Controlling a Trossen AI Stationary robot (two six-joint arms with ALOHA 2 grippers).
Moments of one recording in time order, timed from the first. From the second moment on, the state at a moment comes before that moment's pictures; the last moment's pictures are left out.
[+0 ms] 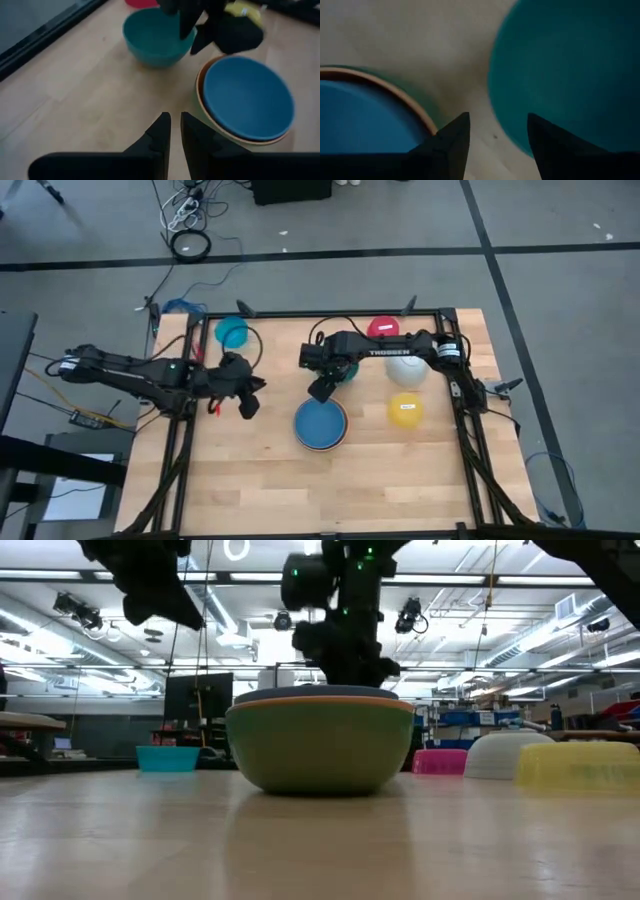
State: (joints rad) left arm -0.16 0.91 0.80 -0.61 -0.44 -0.53; right arm -0.13 2.13 1.88 -1.17 0.03 0.53
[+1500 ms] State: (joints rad) left arm -0.16 0.82 0.80 -0.64 -0.45 -0.55; right arm 0.22 2.24 2.14 -1.15 -0.05 0.69
